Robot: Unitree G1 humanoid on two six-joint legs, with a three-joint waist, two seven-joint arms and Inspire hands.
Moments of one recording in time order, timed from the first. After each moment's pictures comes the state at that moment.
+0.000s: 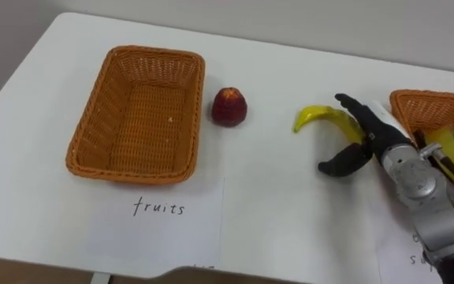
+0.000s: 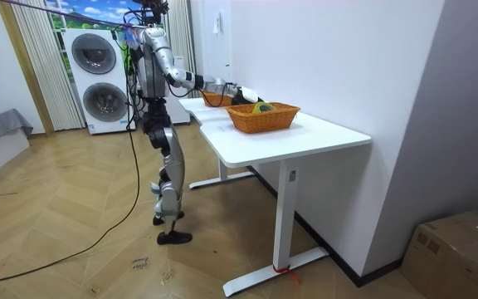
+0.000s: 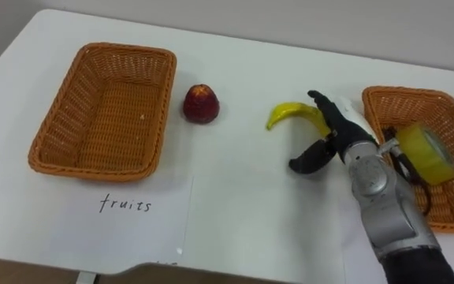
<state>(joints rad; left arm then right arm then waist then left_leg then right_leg) 0.21 0.27 0.05 0.96 -0.09 0.15 0.19 -0.33 -0.46 0.14 0.39 -0.40 0.21 0.12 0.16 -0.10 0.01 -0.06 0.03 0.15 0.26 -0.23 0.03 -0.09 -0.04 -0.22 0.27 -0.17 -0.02</state>
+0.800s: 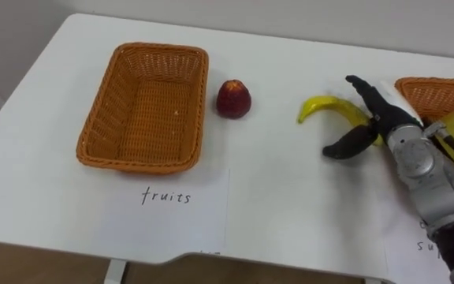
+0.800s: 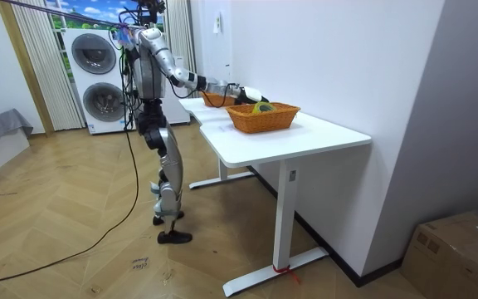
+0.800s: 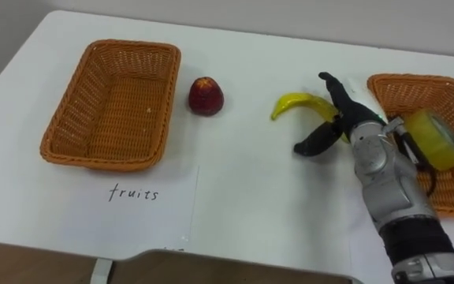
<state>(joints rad) 0.21 0.27 0.01 0.96 -0.12 0.15 0.16 -0.45 -0.48 0.14 0.58 -0.43 0.13 0.05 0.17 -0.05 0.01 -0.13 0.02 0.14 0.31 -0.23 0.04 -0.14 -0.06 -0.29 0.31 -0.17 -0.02</state>
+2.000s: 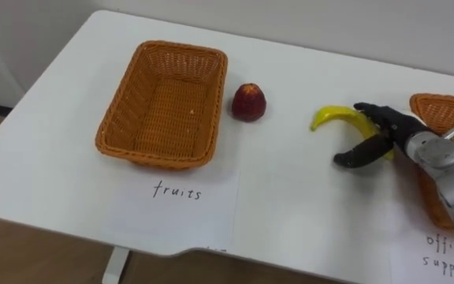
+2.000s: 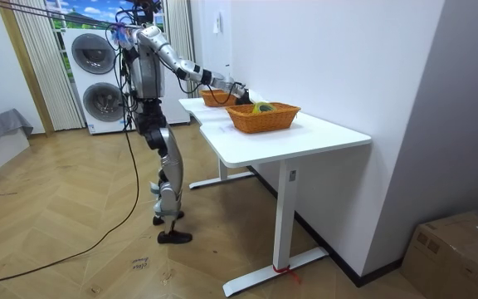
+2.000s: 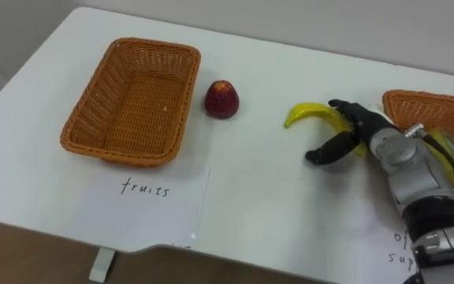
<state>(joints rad) 0.24 0.30 0.01 0.94 -0.12 0.15 0.16 -0.56 -0.57 0.20 0.86 -0.25 0.13 0.28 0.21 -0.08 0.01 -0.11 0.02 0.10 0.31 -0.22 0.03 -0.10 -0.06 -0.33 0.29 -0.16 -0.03</state>
